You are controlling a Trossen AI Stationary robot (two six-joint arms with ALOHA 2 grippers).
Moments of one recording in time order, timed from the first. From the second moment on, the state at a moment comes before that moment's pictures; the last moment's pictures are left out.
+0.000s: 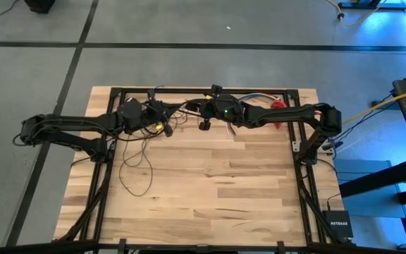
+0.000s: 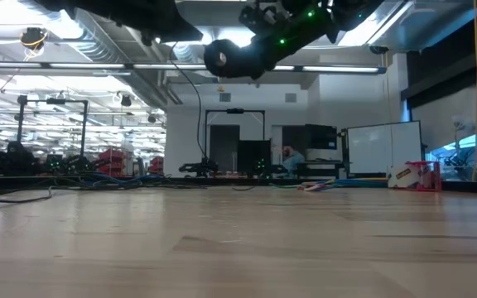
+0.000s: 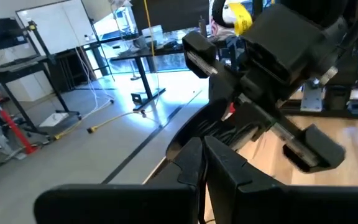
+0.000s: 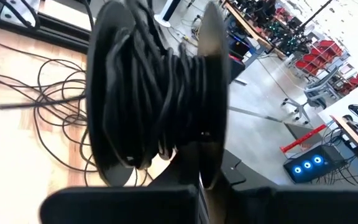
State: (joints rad) left arm 0.17 1.05 0.71 0.26 -0.38 0.18; right arm -0.22 1.70 1.19 0.23 0.32 -0.51
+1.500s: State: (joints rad) left arm 0.31 1.19 0.92 -0.05 -0.06 0.54; right arm -0.22 1.70 1.19 0.18 0.16 -0.56
